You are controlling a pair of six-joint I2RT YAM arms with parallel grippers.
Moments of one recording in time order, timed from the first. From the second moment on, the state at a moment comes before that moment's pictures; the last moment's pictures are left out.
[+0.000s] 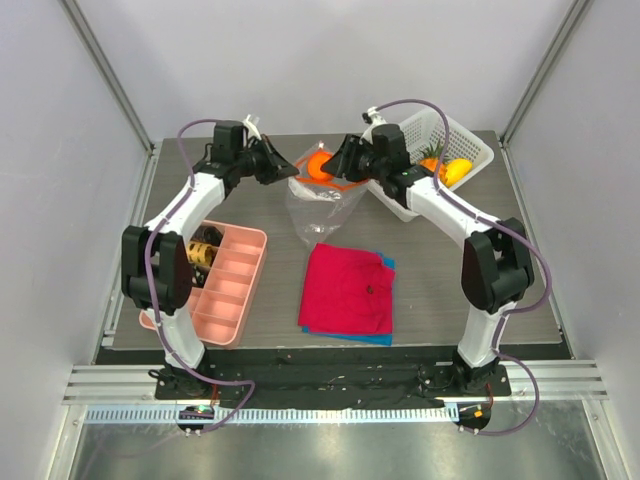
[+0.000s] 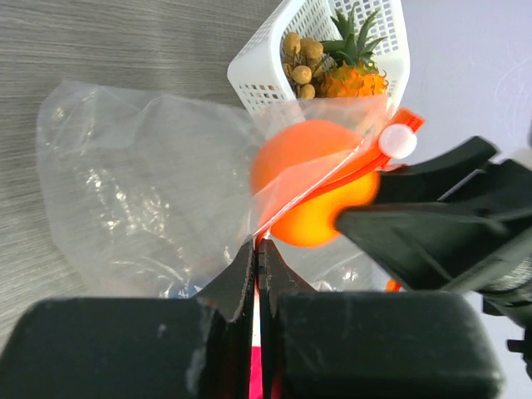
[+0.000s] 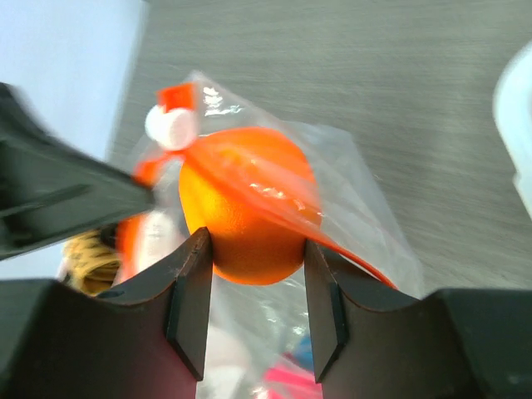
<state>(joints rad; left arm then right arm) -0.23 1.83 1.52 -0.23 0.54 -0.76 0.44 1.86 1.50 -0.07 -0.23 0.57</state>
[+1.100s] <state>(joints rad) -0.19 1.84 1.56 -0.23 0.53 -0.76 0.36 1.80 1.70 0.03 -0.50 0.76</state>
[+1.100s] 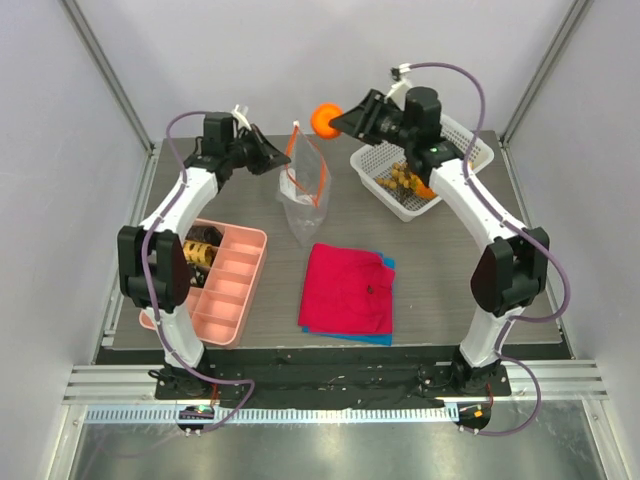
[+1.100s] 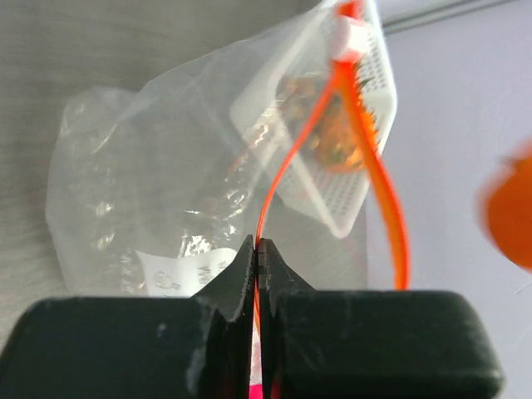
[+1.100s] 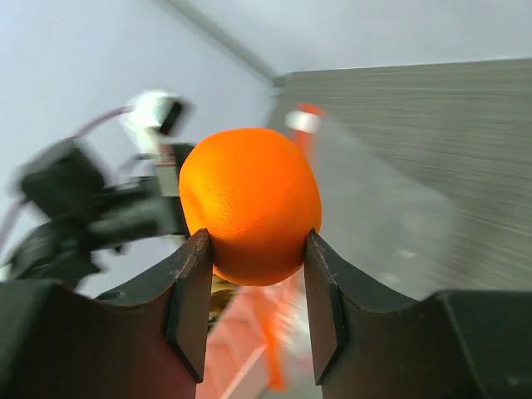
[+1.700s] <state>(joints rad) -0.18 2.10 1.92 -0.27 0.49 -0.80 0.11 1.99 1.63 -0.37 -0.24 0.49</state>
